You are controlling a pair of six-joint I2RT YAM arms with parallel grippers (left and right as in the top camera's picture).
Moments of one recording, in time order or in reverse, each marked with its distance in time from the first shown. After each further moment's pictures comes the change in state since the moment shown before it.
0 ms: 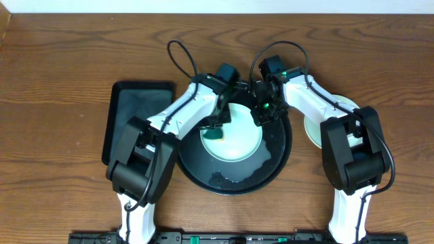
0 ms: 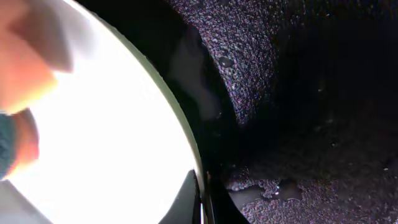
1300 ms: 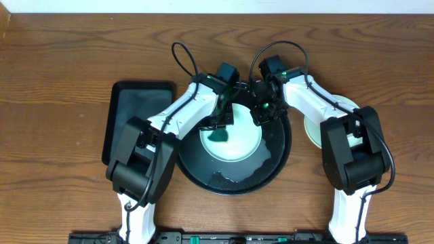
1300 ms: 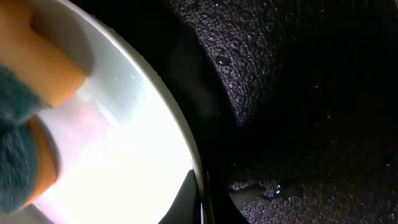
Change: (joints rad) left arm 0.000 0.000 0.002 0.002 0.148 0.123; right arm 0.000 0.000 -0.002 0.010 -0.007 0.000
